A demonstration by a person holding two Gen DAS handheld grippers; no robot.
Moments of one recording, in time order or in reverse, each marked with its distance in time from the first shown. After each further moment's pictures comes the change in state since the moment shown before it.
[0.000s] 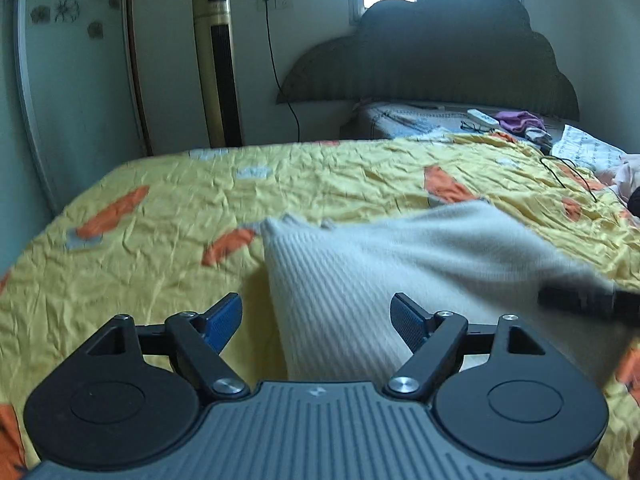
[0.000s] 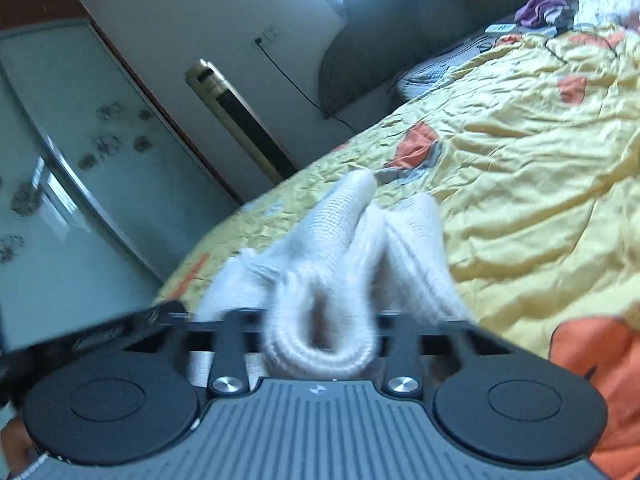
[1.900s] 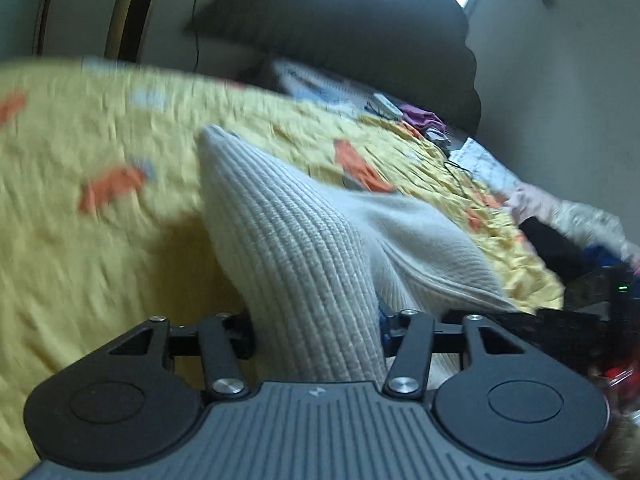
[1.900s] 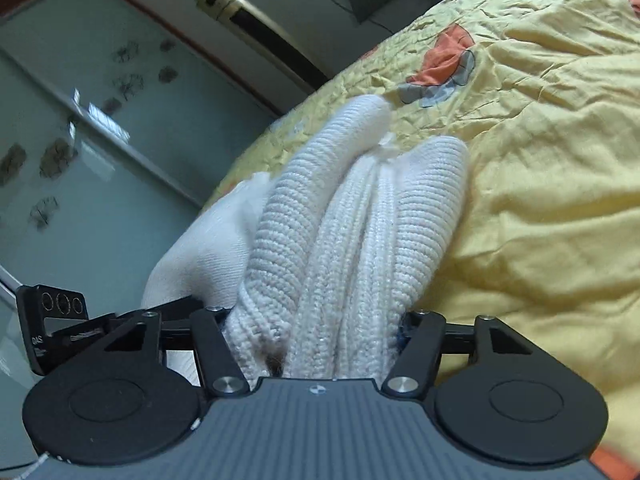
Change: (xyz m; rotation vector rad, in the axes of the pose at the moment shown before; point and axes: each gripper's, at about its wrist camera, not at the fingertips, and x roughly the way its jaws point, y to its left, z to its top) left arm 0.070 0.050 0.013 -0.153 0.125 -0.469; right arm 0.063 -0.058 0.033 0.089 0.313 0.229
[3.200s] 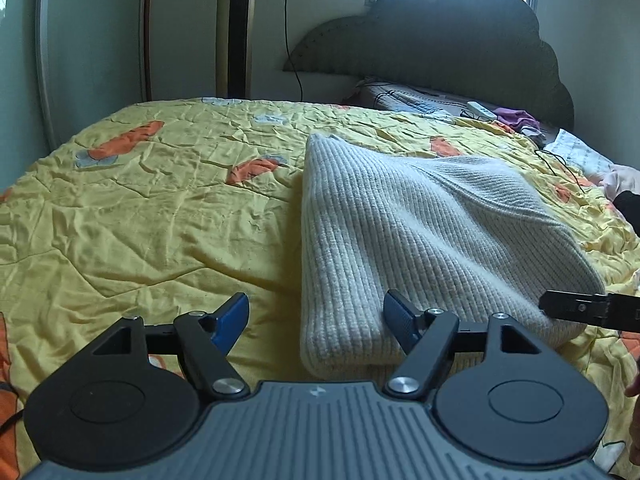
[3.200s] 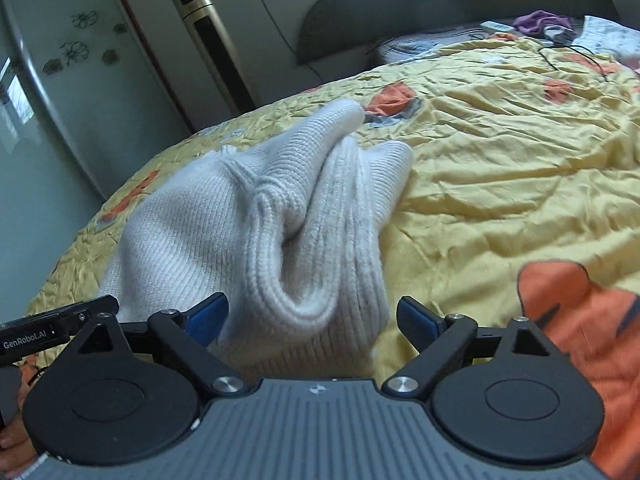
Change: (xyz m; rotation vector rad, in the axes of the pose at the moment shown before) left arm -0.074 -0.027 -0.087 0.043 -0.086 0.399; right arm -0.022 0.083 -0.092 -0.197 -0.152 -0.455
